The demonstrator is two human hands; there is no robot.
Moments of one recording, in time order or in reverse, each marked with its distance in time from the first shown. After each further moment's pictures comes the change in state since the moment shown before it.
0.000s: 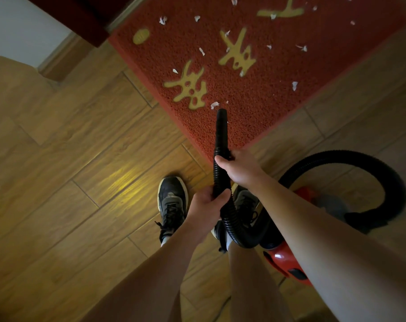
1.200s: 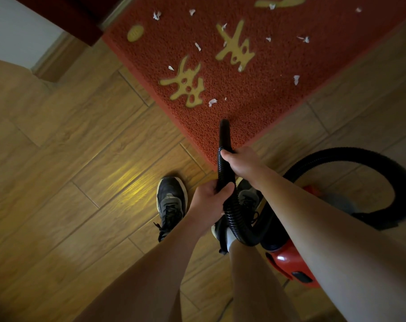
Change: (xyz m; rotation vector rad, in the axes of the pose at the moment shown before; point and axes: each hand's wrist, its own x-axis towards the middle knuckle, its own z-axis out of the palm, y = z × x) left_hand 0.019 0.006 0.013 0.068 -0.010 0.023; right_hand 0.028 0.017 -0.007 0.040 -0.009 0.130
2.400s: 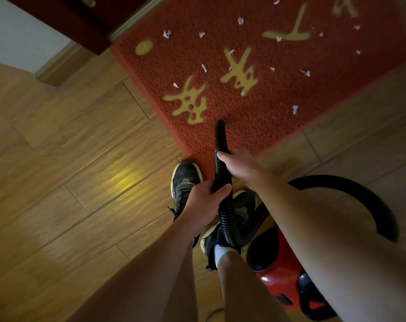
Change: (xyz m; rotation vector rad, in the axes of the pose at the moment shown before) left_hand 0.029 0.048 0.002 0.080 0.076 0.049; right_hand 0.021 -0.058 -0.029 -0.056 -0.052 0.032
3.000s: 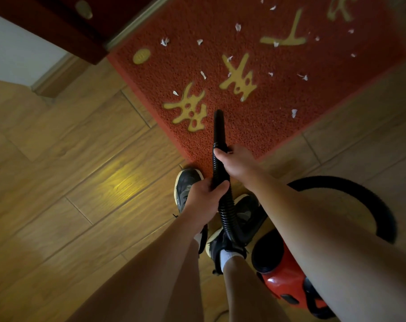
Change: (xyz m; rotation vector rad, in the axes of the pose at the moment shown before) left_hand 0.016 0.018 -0.023 -0.007 -0.011 0.018; right_hand 0.002 -0.031 0.007 0.000 0.113 -0.049
